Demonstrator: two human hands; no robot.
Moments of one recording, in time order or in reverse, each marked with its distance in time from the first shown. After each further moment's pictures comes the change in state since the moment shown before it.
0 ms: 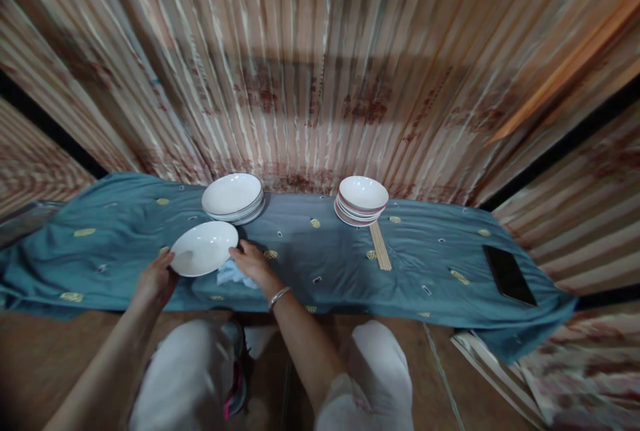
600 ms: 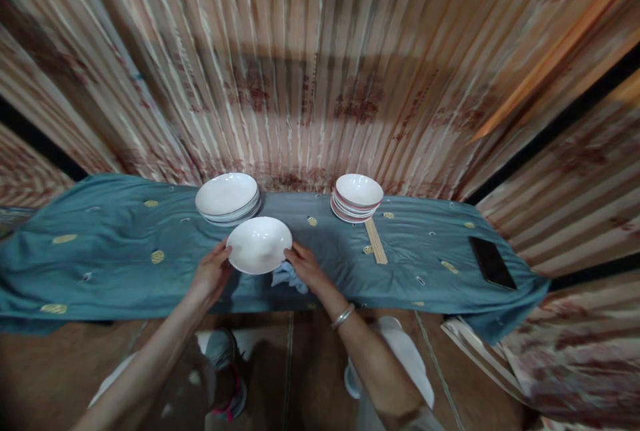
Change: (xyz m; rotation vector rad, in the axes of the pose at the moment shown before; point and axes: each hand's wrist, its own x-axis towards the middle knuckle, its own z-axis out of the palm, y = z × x) left_hand -0.072 -0.019 0.072 -0.038 -0.418 -0.101; right_hand -0.074 0.045 -0.103 0.220 0.164 -0.139
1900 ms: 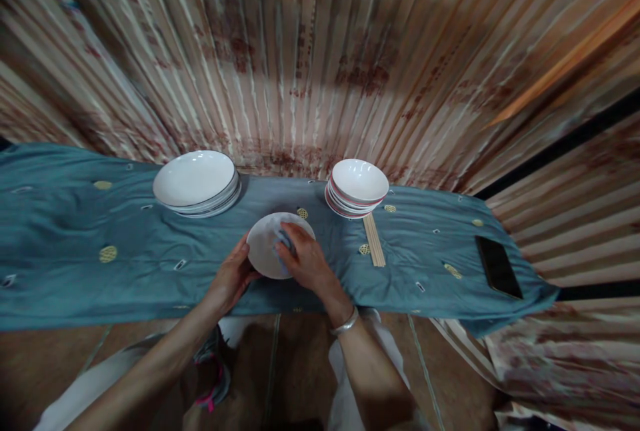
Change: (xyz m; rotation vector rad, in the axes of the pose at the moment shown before) left_hand -0.007 -0.047 0.058 -0.067 -0.170 -0.320; right_hand 0.011 -0.006 -0.051 -0.504 0.022 -0.378
